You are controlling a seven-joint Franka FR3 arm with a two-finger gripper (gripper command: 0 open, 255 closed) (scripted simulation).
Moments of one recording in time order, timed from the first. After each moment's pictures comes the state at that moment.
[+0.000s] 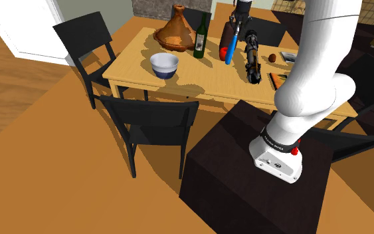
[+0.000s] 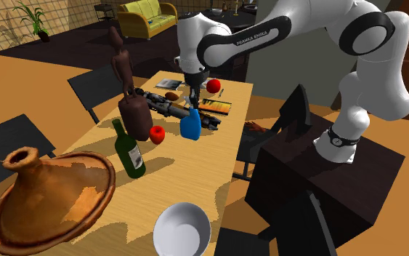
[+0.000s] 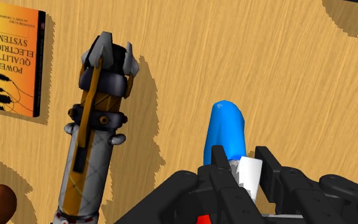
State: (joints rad) arm -0.48 0.49 -0.35 -1.47 0.10 1.90 -0.02
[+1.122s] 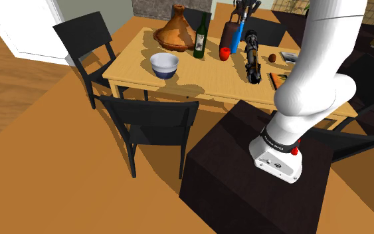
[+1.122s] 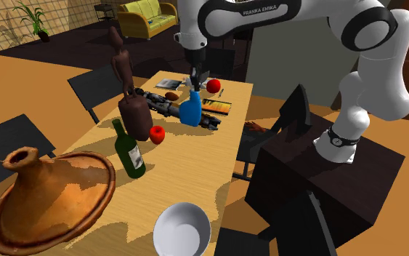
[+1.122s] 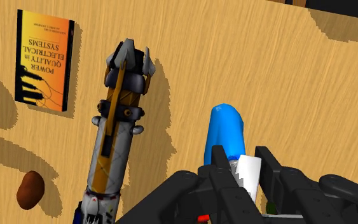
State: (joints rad) arm -0.50 0.45 -0.36 -1.32 0.09 1.72 -0.04
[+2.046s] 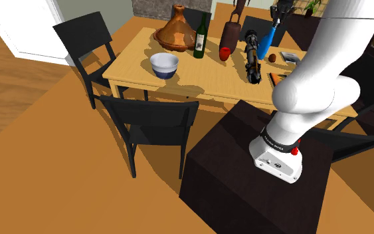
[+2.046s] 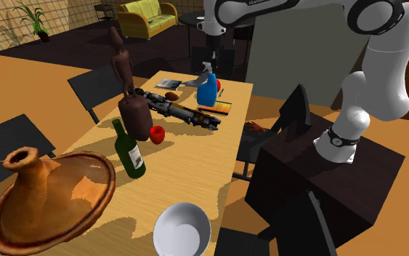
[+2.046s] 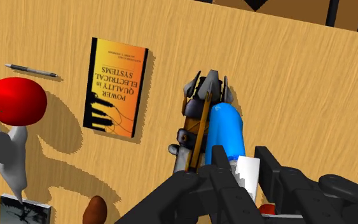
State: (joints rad) arm -0.66 0.29 -0.46 -1.56 0.06 1.81 -0.30
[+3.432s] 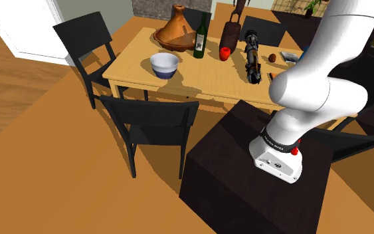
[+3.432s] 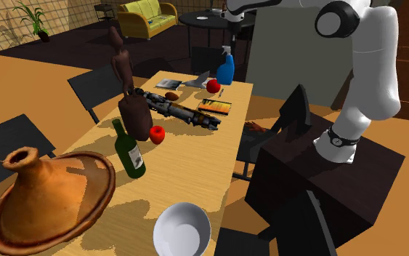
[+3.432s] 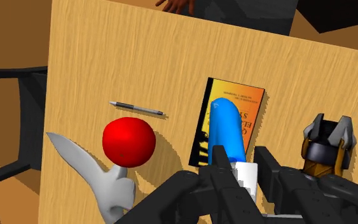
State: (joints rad) arm -1.03 0.46 -0.57 -1.37 0.18 1.78 -0.78
